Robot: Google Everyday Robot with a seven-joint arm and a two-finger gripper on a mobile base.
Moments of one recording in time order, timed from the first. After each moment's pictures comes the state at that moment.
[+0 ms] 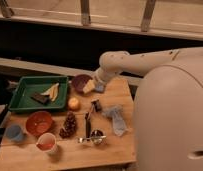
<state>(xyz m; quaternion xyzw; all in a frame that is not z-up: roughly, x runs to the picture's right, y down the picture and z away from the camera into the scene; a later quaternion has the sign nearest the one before) -0.024 -0.022 0.791 -0.25 -0.06 0.51 0.83</state>
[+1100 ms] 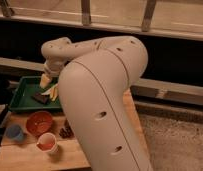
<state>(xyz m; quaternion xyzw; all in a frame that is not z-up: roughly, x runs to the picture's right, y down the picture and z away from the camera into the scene) -0.262 -0.068 0.804 -0.27 -0.12 0.34 0.89</state>
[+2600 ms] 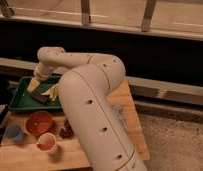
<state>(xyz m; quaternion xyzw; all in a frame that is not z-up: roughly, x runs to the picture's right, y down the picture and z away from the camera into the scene) -0.359 -0.045 0.847 -0.34 -0.24 0.27 0.87</state>
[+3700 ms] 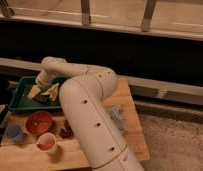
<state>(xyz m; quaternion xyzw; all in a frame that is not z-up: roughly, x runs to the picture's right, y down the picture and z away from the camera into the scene) -0.388 -0.002 0.908 -0.37 -0.26 0.27 0.85</state>
